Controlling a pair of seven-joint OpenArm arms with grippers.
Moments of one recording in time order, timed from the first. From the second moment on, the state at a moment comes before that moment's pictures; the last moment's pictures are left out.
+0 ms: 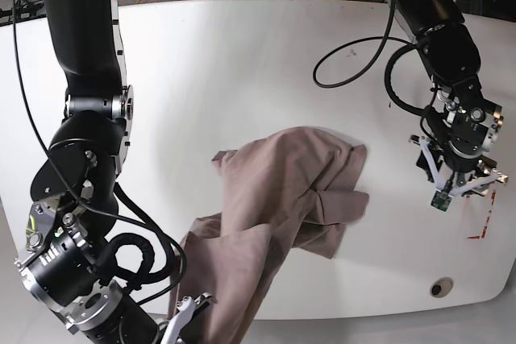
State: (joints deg) left arm -10.6 -6.0 -19.9 109.0 15.2 -43.2 59.4; right arm 54.2 10.6 -5.1 106.1 21.9 34.3 -60.9
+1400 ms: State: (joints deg) left arm -22.3 3.2 -25.0 68.8 16.3 -37.4 37.1; right arm 47.8 11.8 -1.2 105.7 21.7 34.5 -60.6
